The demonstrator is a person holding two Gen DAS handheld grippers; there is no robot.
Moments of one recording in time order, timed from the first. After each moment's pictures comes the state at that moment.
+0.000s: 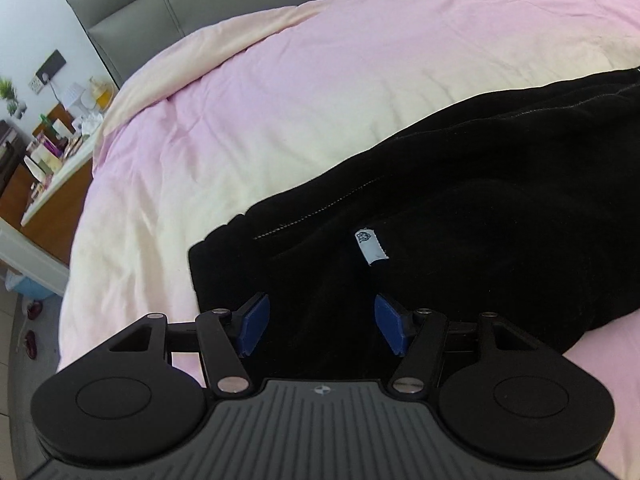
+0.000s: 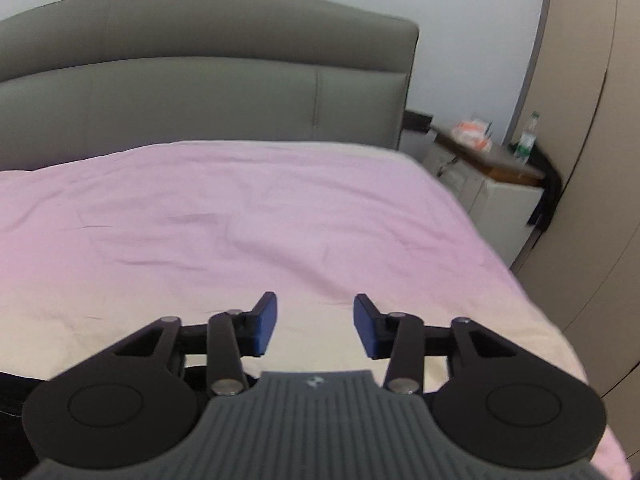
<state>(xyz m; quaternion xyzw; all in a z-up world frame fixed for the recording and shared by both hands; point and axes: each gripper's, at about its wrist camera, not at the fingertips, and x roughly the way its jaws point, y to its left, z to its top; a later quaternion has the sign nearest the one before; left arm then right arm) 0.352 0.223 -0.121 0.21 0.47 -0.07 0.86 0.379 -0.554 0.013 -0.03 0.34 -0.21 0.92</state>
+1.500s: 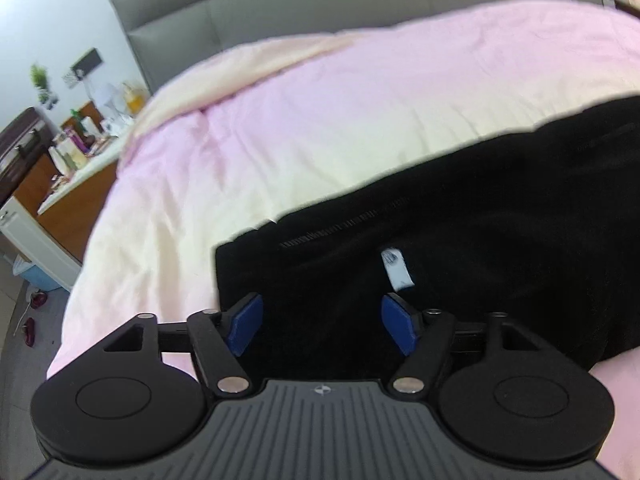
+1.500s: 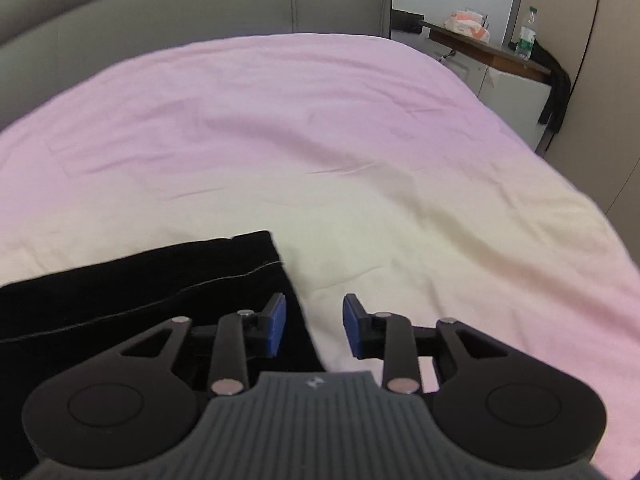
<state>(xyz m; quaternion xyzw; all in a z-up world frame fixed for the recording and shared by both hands) 0.333 0.244 -0.112 0.16 0.41 -0.03 0.90 0.358 -0.581 -0.097 0.06 0.40 -0.22 0.89</state>
